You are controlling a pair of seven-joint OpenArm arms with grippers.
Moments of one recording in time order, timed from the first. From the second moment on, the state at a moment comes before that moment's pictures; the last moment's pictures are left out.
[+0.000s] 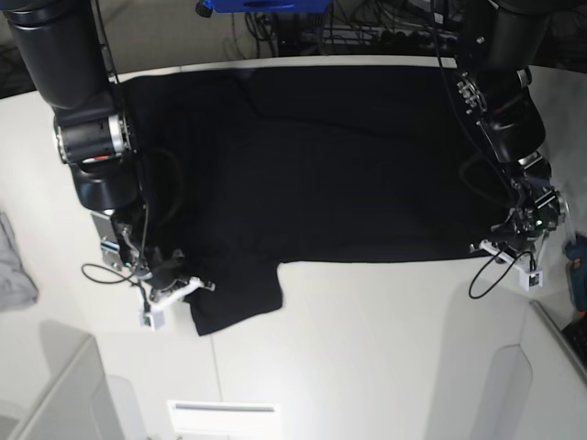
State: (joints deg) left arm -23.1 -18.1 -31.2 46.7 2.1 -22.9 31.2; right arm 38.9 10.2 -16.5 18.9 36.6 18.0 -14.9
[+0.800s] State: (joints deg) left arm -10.6 -19.8 -30.8 69.6 -12.8 -23.6 40.1; right arm 25.7 13.1 -2.9 48.1 35.0 17.0 -28.4
